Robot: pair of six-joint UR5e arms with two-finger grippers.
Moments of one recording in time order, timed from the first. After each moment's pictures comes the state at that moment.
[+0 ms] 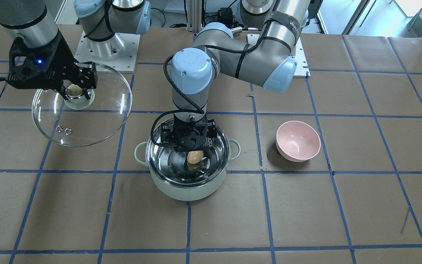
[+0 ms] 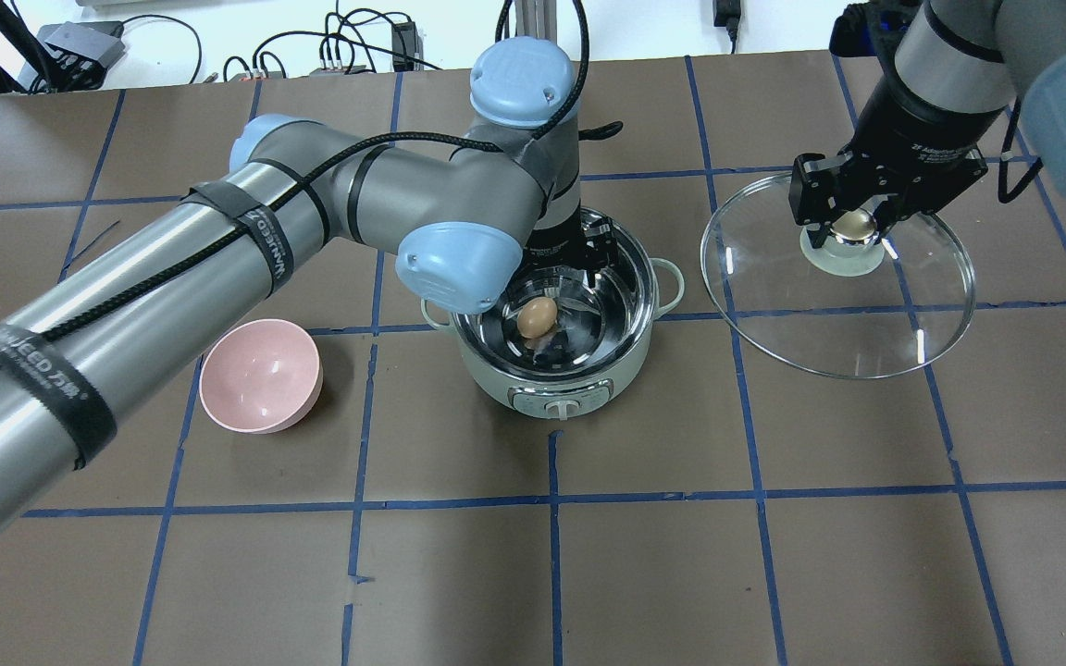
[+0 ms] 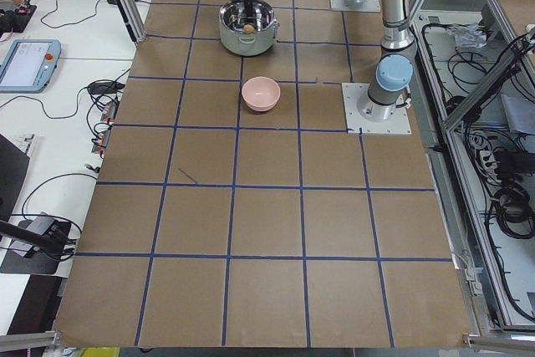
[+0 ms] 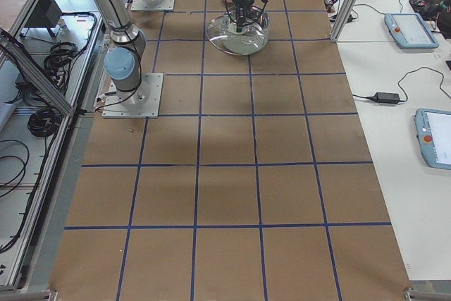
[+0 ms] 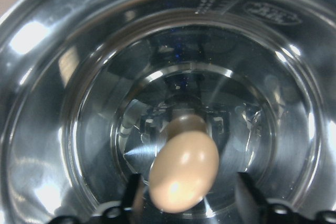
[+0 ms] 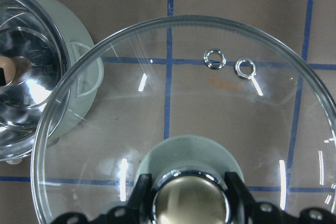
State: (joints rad) left arm -1.98 -1.95 -1.56 -1.17 1.53 -0.51; right arm 1.51 -1.61 1.65 -1.60 -1.55 -0.11
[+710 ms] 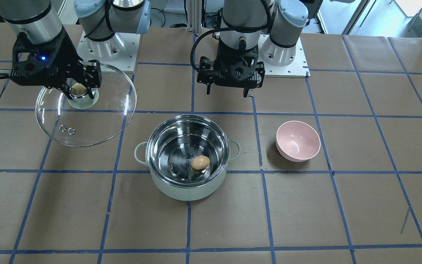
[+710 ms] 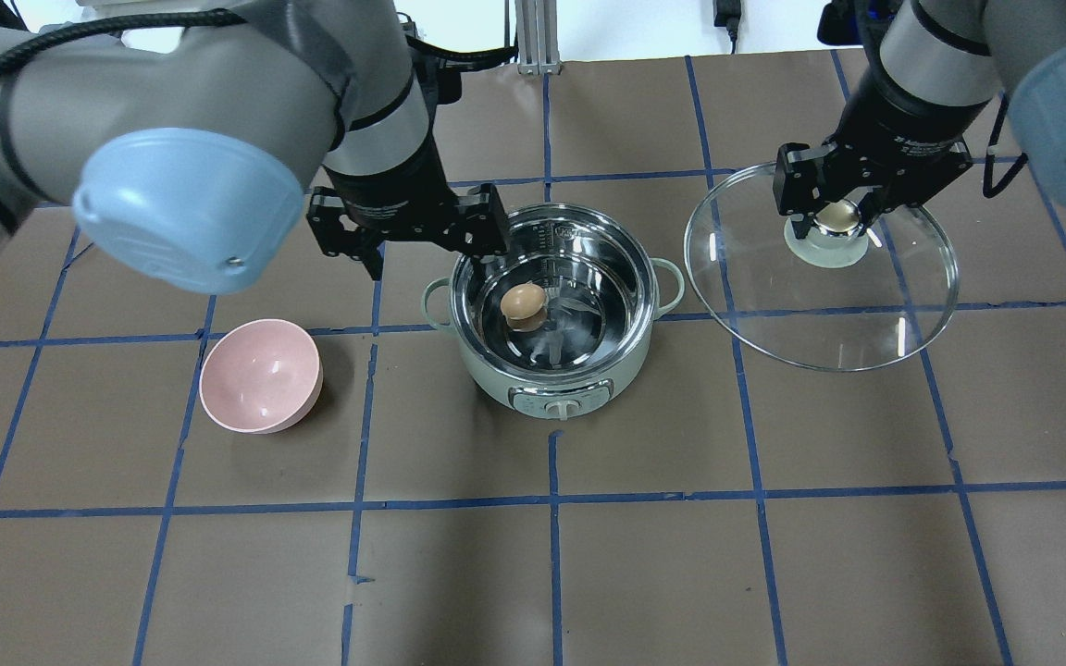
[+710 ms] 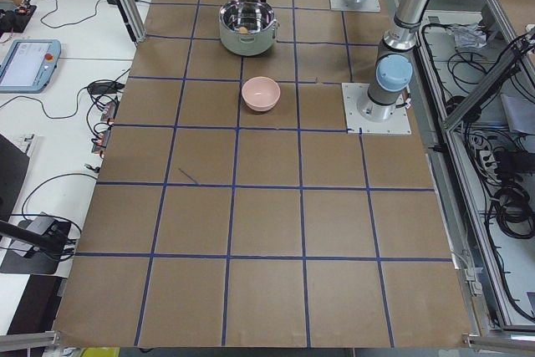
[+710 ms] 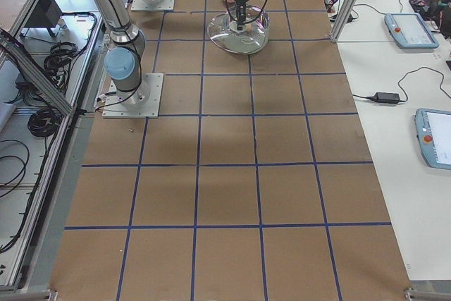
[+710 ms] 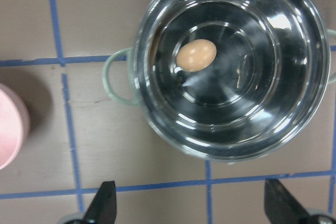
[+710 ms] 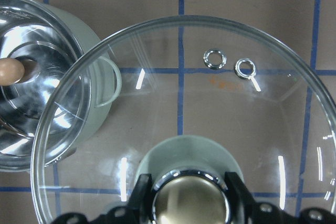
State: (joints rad) left arm -1.82 -1.61 -1.57 -1.55 1.58 -0.18; right arm 1.56 -1.61 1.63 -1.63 -1.54 -0.03
